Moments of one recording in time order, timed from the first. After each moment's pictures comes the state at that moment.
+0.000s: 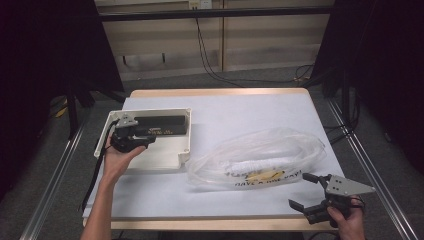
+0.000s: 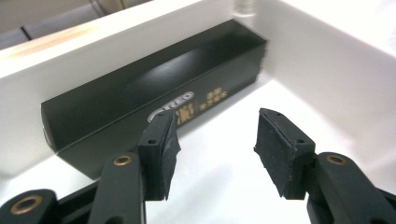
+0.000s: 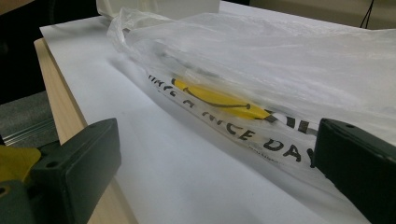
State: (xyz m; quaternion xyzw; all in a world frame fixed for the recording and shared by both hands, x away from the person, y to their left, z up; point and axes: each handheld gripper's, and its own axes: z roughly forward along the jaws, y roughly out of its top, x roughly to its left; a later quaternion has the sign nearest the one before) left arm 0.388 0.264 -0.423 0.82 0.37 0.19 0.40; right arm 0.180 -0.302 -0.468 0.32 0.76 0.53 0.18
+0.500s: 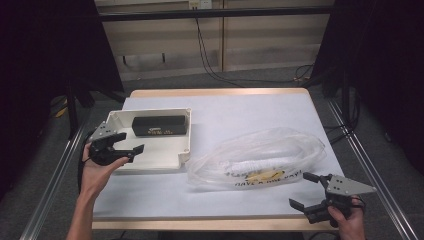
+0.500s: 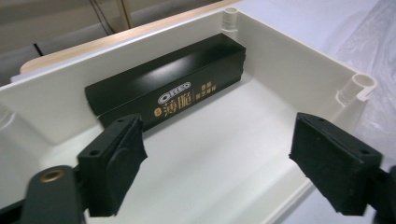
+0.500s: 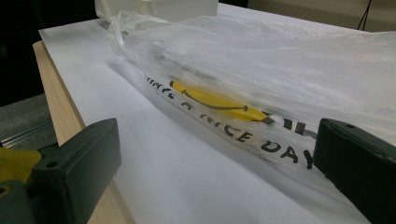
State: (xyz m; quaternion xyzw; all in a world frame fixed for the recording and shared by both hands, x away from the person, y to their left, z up) left arm 0.339 0.298 -0.396 0.79 0.38 0.20 0.44; right arm 0.180 -0.303 -0.467 0.33 0.76 0.53 0.19
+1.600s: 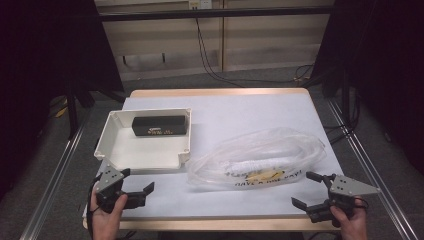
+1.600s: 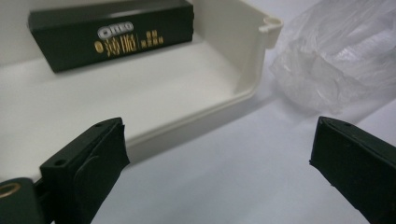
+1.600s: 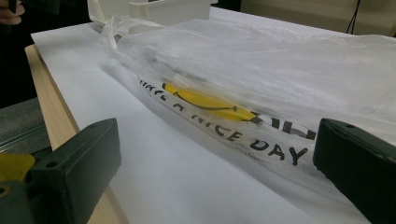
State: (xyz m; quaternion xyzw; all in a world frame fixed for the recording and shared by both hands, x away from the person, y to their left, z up) left arm 0.233 0.259 -0.444 0.76 0.42 0.20 0.45; right arm 0.178 -0.308 -0.466 0.33 0.75 0.53 0.19
